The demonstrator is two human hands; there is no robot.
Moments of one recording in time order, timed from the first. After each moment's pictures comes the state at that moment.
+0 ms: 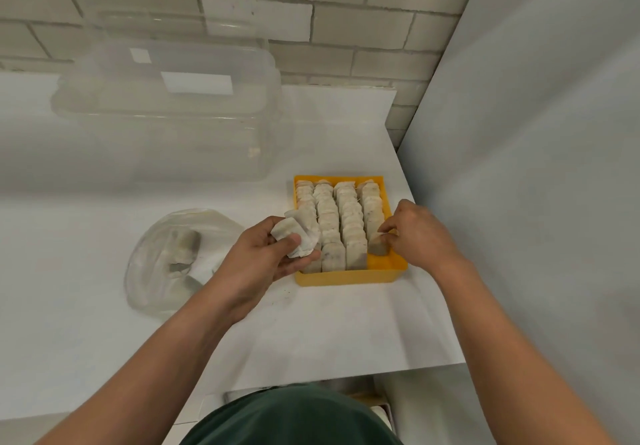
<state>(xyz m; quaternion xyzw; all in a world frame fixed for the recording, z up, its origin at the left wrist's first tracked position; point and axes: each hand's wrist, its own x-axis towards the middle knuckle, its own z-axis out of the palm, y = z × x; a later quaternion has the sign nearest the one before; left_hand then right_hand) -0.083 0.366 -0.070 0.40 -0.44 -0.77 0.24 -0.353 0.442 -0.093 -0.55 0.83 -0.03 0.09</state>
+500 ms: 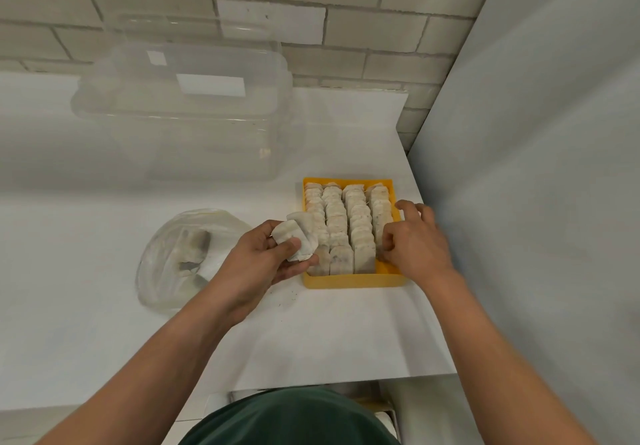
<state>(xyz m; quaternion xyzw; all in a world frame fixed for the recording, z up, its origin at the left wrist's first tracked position) -0.075 0.363 -0.072 0.41 -0.42 -0.77 0.24 -0.332 0.440 -0.104 -0.51 0.86 0.03 0.05</state>
